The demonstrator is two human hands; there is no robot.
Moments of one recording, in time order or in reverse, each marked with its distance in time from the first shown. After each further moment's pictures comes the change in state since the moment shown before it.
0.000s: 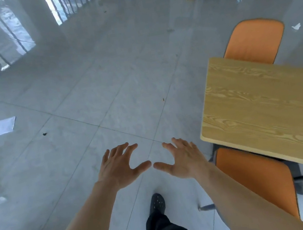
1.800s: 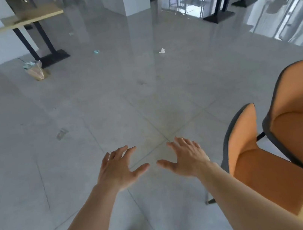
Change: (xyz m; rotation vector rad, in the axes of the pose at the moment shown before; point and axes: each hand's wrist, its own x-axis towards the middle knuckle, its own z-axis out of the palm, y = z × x) left_hand 1.227 0.390 -0.338 0.291 -0.243 0.878; right_hand 0.756 0.479 -0.649 0.431 0.422 0.833
